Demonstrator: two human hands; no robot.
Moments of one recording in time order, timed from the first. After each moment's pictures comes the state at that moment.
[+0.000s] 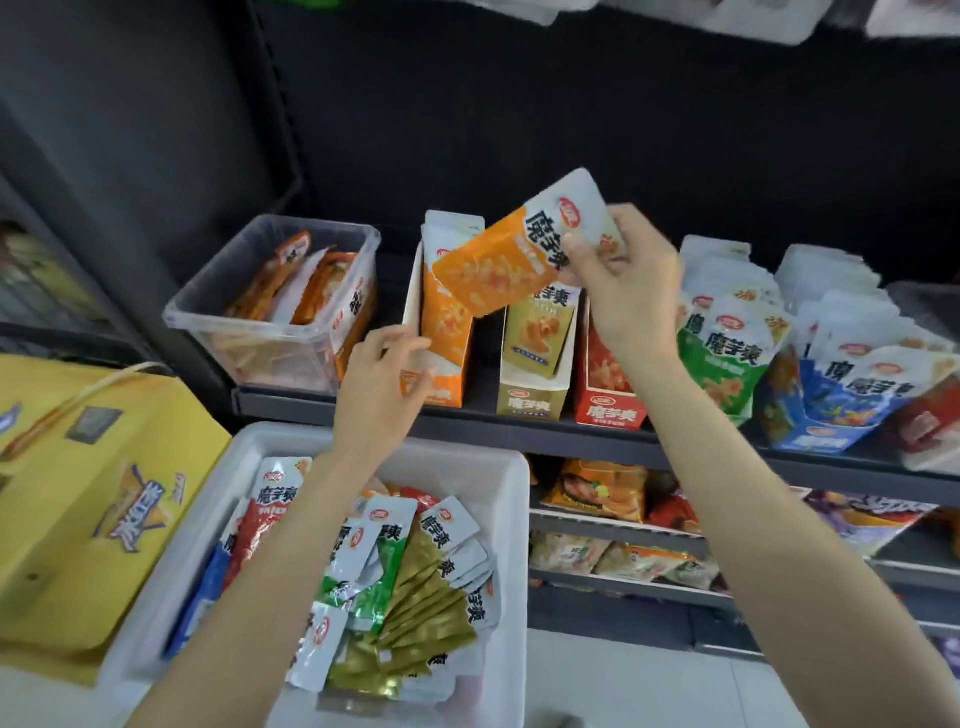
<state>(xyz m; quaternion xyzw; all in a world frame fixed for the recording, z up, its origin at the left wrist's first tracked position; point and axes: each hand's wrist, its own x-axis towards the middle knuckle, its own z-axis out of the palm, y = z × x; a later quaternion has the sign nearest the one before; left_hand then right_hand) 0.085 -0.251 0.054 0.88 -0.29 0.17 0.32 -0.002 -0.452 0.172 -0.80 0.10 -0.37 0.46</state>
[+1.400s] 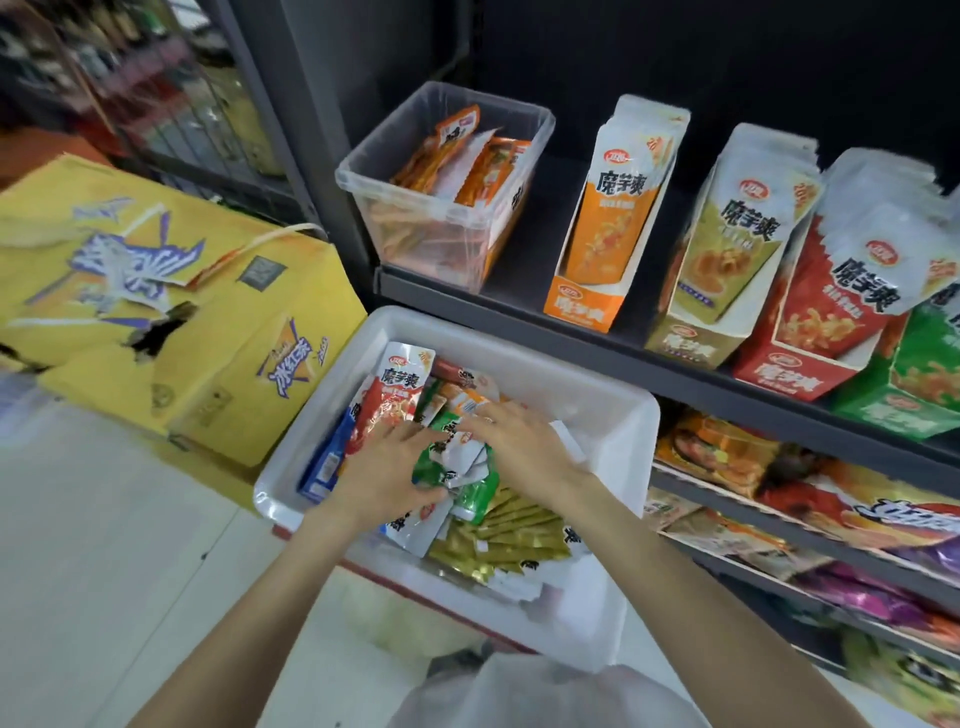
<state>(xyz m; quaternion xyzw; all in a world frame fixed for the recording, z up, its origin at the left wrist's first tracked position) 0.002 -0.097 -0.039 0.95 -0.21 -0.18 0.15 -0.007 -0.289 -0.033 -0.97 -0.17 0.12 0.11</state>
